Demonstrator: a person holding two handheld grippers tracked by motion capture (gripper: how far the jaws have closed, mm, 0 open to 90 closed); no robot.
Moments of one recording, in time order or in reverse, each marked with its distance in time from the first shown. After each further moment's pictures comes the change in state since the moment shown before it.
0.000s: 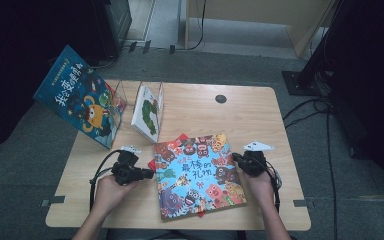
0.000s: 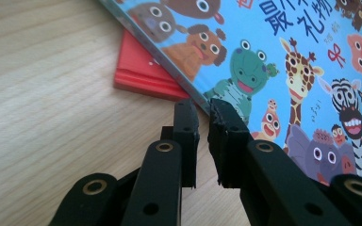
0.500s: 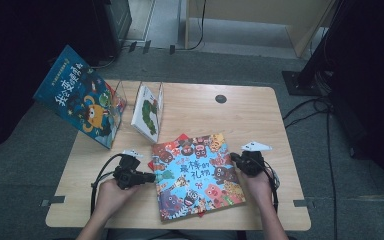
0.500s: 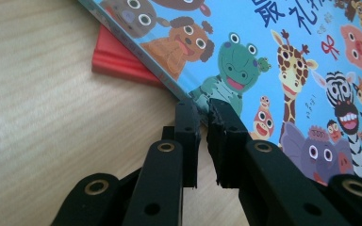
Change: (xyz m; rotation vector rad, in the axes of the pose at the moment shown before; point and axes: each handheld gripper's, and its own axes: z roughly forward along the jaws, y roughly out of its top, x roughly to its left) left arm -0.004 -0.012 0.002 -0.005 -0.018 -0.015; right arm 0.005 0.001 0.004 -0.005 0.007 -0.011
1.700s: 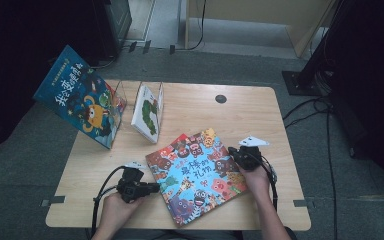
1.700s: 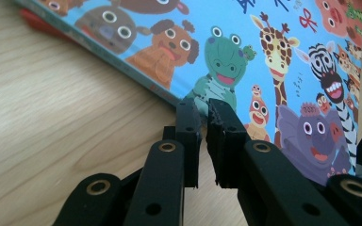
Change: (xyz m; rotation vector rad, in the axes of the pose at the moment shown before) left arm -0.035 -0.019 0.008 -0.032 0.017 -0.026; right arm -0.003 0.012 0.008 -0.039 -0.009 -0.028
